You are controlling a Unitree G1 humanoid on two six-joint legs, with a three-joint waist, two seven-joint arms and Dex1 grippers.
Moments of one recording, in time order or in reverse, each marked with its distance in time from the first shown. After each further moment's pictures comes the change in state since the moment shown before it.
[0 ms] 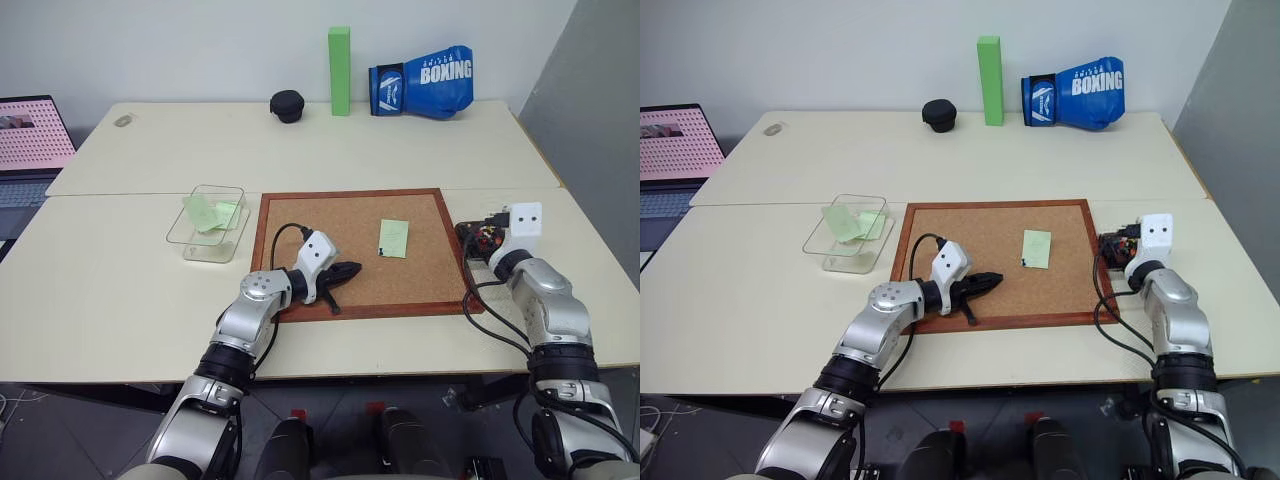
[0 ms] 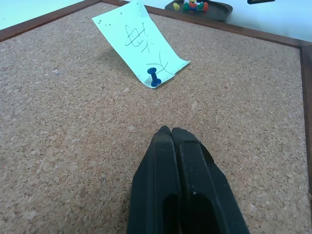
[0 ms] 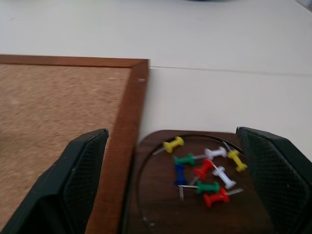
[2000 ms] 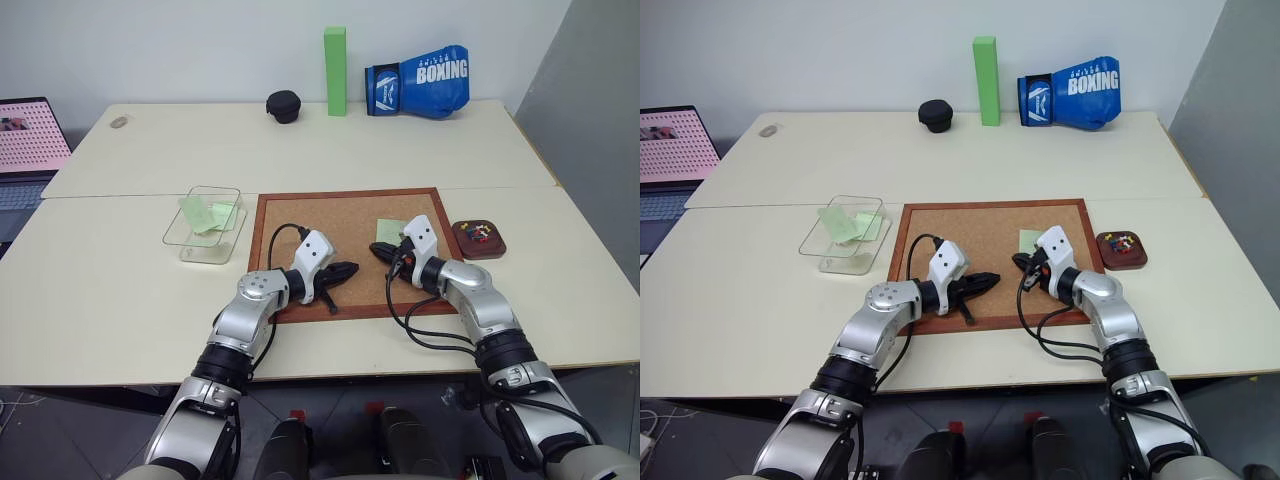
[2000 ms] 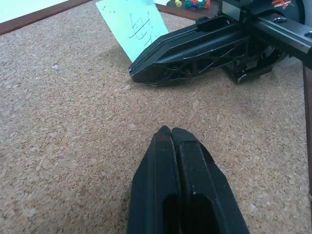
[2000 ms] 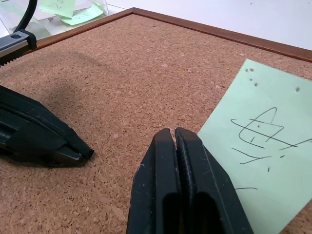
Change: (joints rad) left arm 0.007 0.008 0.010 -0.028 -0.004 0.046 0.012; right arm -0.111 0.156 0.254 0.185 -0.036 -0.155 0.375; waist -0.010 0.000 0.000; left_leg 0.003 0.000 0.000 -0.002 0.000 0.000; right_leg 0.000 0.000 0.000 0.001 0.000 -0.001
